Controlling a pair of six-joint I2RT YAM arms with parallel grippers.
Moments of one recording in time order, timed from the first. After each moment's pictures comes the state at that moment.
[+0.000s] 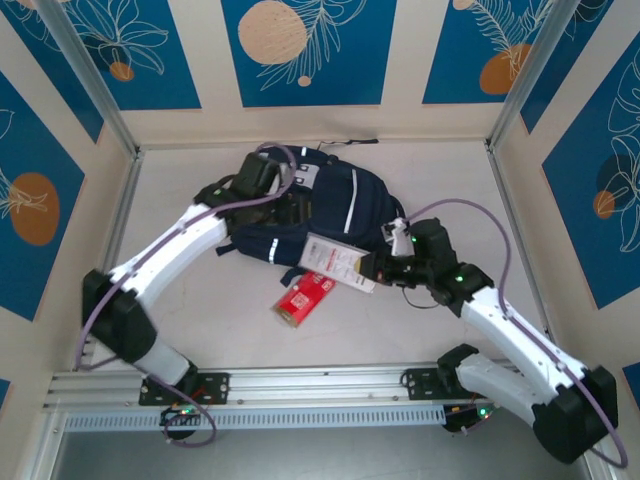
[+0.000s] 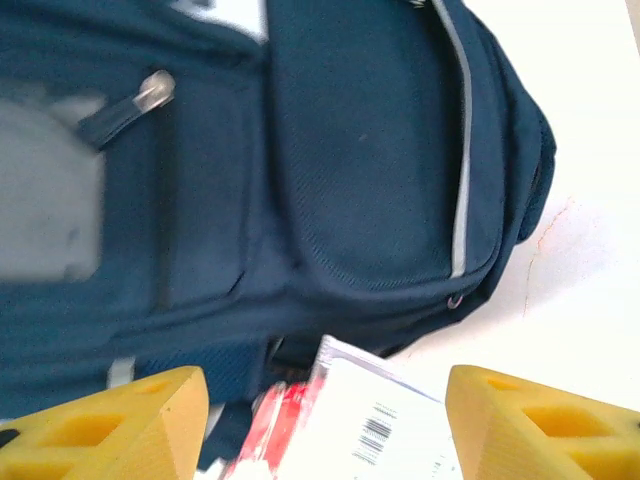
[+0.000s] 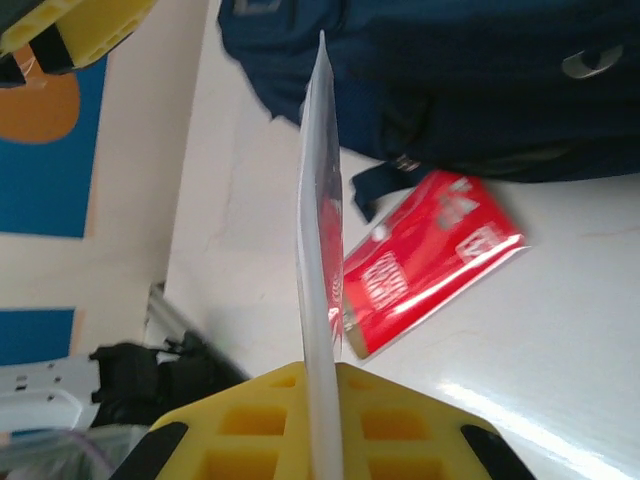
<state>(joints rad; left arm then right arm) -0.61 1.62 1.50 -0.75 0.11 -0.49 0.46 0.89 0.69 -0.46 -0.51 0.73</state>
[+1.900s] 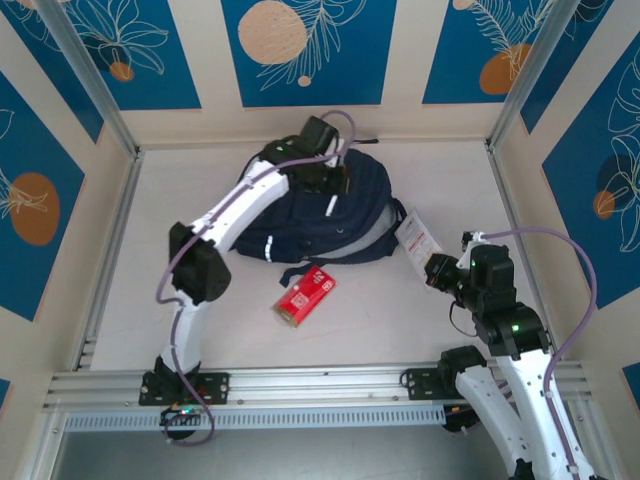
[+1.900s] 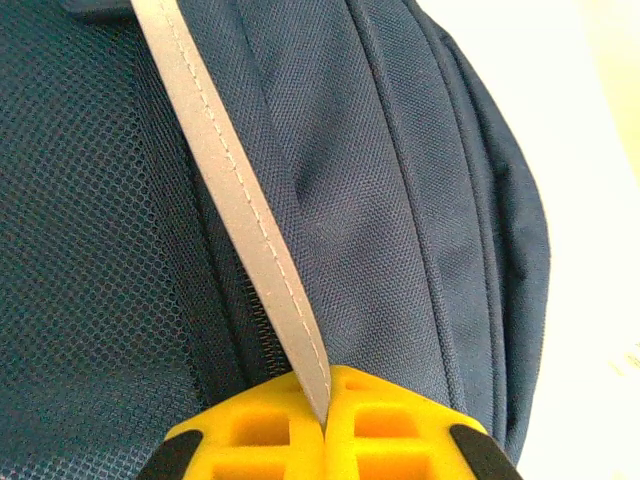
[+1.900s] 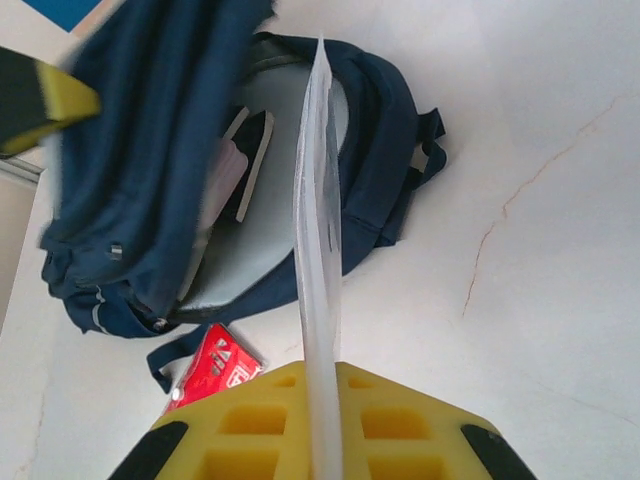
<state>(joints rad) -0.65 2.12 2.21 -0.96 0.21 -0.39 0.19 0.51 0.75 -0.83 -0.10 0.62</state>
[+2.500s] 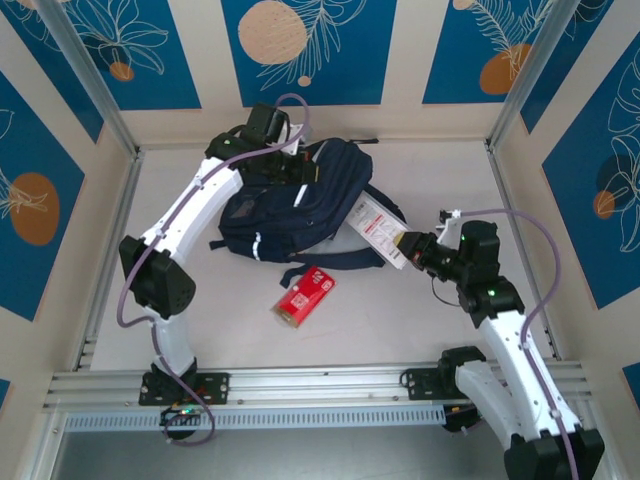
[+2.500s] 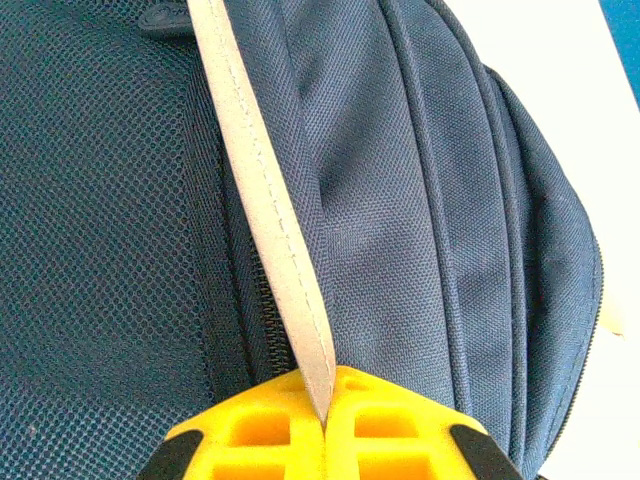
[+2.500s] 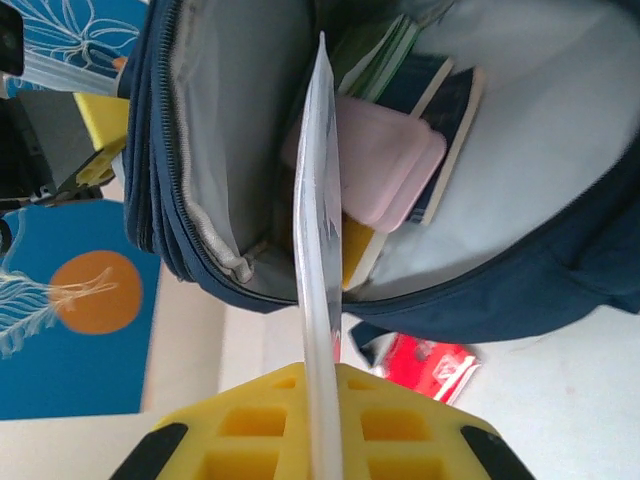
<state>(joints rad) -0.51 1.89 2.01 -0.94 0.40 -0.35 0.13 0.75 0.64 -0.34 -0.61 0.90</state>
